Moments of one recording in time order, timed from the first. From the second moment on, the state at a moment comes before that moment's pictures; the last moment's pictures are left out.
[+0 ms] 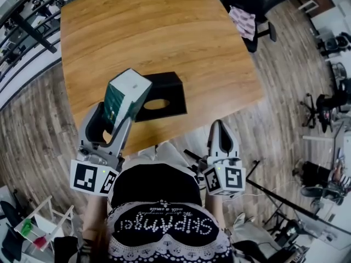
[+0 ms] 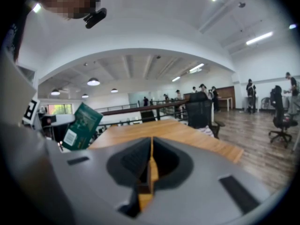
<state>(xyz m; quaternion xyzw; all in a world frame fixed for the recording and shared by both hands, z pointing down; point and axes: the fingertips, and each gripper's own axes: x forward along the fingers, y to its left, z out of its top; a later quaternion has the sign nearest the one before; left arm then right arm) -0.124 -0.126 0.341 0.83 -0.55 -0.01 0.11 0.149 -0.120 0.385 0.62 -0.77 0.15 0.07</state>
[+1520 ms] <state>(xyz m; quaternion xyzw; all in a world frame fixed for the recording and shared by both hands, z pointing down) -0.130 -0.130 0.326 0.81 -0.59 0.01 0.07 0.167 -0.166 0.370 0.59 -0.80 0.13 0.06</state>
